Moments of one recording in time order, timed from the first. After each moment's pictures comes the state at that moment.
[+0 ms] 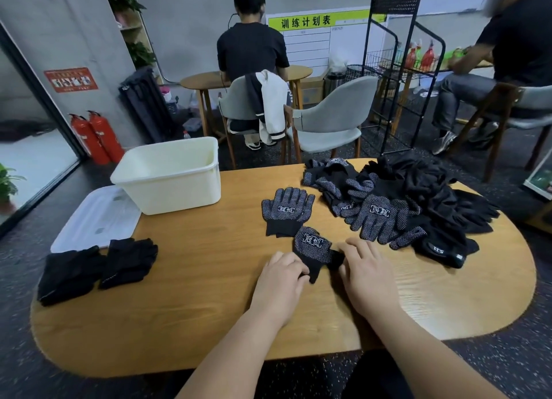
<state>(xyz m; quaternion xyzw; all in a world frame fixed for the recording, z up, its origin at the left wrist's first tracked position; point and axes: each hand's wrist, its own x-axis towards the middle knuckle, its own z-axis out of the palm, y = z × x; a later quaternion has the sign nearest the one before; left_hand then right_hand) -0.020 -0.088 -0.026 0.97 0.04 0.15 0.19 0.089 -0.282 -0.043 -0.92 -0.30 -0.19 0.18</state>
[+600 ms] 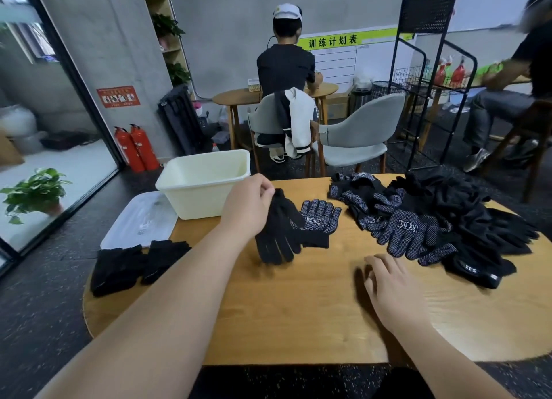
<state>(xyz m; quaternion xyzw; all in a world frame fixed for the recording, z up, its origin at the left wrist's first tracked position) -0.012 0.019 0.153 0.91 0.20 0.26 0.25 0.079 -0.282 -0.035 -0.93 -0.28 -0.16 0.18</state>
